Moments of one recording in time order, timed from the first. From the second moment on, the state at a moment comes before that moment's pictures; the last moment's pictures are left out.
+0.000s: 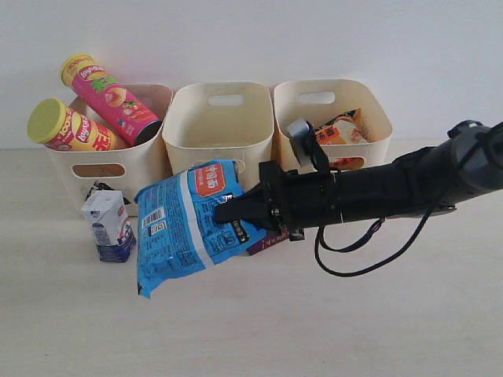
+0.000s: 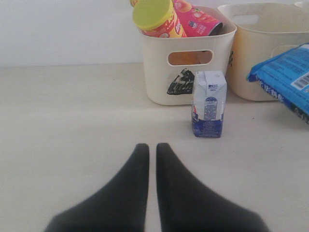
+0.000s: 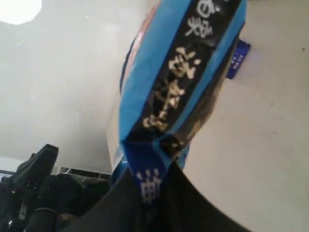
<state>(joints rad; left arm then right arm) -0.01 0.00 0.00 -0.03 0.31 0.04 0.33 2.10 -1.14 1.73 1.17 -1.28</state>
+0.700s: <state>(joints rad) -0.01 0.00 0.00 -0.03 0.31 0.04 0.08 1.94 -1.30 1.73 1.20 -1.17</state>
